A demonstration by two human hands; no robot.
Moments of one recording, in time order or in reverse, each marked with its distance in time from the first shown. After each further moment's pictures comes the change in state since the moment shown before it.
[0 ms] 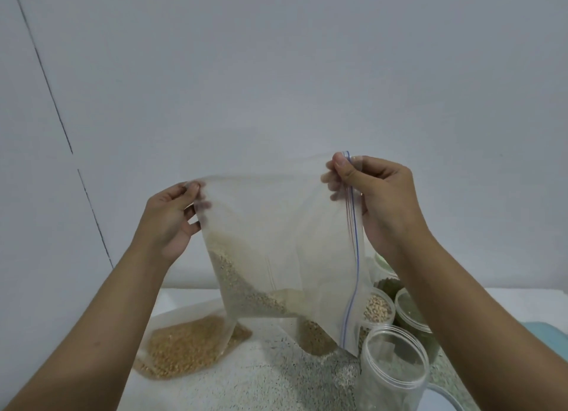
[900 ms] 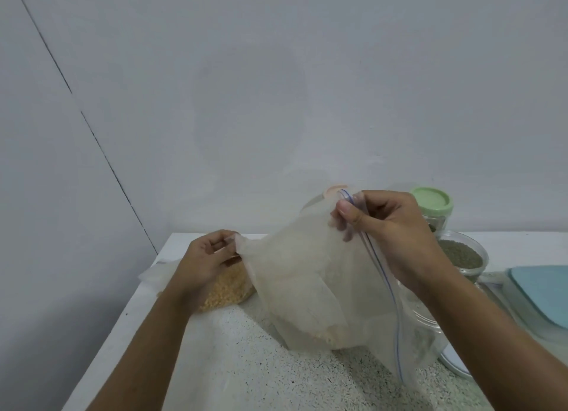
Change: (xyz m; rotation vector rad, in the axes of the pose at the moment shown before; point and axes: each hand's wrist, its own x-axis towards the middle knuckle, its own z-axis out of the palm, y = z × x) left_hand -0.071 -0.131 -0.072 0.202 -0.223 -0.182; right_hand -0.072 0.092 -0.014 -0.106 -0.185 0.161
